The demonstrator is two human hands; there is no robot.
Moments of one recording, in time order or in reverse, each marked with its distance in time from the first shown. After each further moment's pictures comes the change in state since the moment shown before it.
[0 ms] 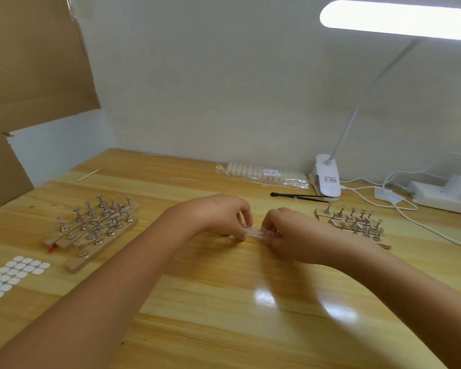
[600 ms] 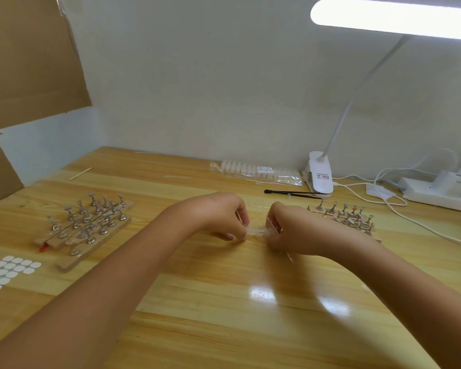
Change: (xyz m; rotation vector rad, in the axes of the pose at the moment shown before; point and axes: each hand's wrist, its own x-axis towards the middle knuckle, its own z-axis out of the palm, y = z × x) left_hand 0.003 0.003 0.006 -0.218 -0.005 -0.013; right_hand -0.002 0.010 -0.001 0.081 0.006 0.103
